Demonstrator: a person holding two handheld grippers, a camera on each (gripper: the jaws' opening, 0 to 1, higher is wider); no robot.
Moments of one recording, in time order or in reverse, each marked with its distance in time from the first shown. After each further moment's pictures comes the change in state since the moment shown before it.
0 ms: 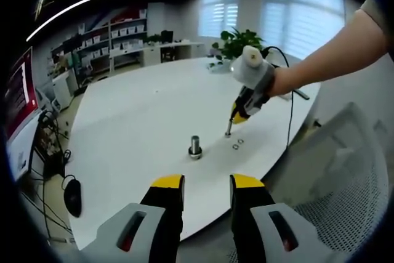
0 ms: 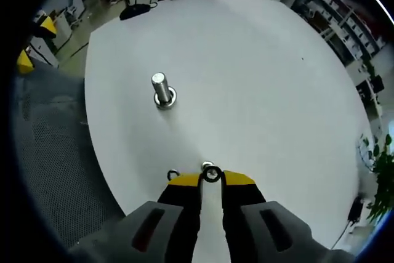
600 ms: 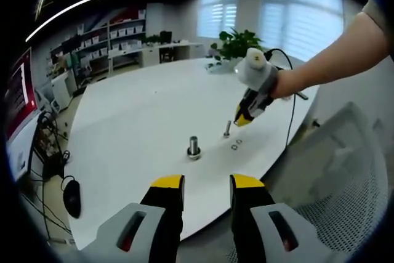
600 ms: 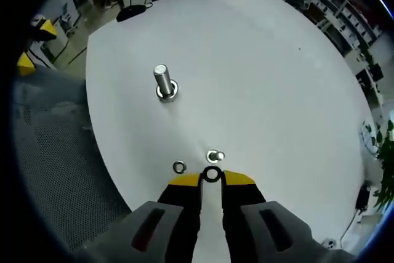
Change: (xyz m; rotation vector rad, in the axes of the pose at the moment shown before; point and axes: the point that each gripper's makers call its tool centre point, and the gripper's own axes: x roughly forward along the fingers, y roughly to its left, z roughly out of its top) left arm 0.000 -0.002 0.001 0.004 -0.005 -0.008; right arm -0.008 0.009 -0.014 0.056 0.008 0.011
